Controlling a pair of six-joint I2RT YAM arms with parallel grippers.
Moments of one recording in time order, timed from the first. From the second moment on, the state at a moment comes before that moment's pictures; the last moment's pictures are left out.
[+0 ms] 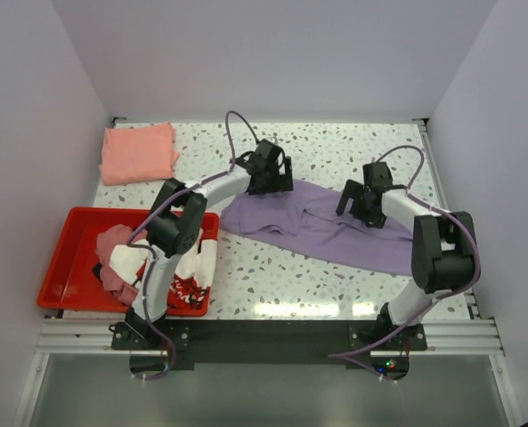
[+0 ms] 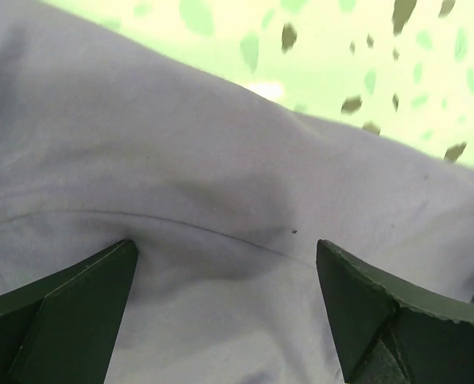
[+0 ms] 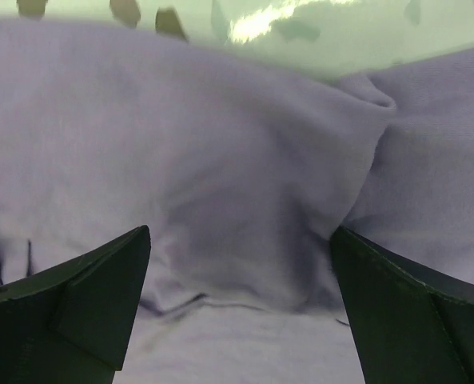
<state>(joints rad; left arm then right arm) -0.61 2.20 1.65 -0.35 -0.07 -0.62 0.10 1.69 0.99 -0.39 0.05 0.46</state>
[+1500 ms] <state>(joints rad) -0.58 2.00 1.71 0.06 0.21 -0.67 0.61 1.38 1.13 -0.64 0.10 0.49</state>
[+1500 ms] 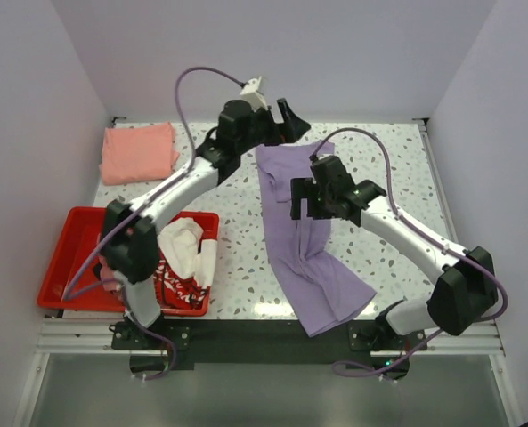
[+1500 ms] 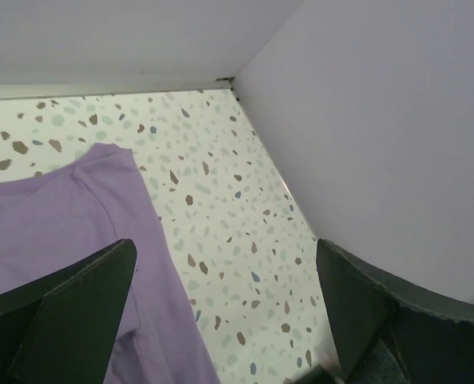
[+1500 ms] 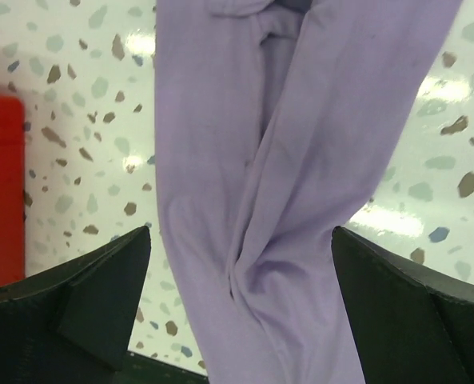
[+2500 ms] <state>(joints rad) -0.60 1.02 0.51 -0.02 0.17 -0.69 0.53 2.18 1.68 -0.63 0.25 0.32</state>
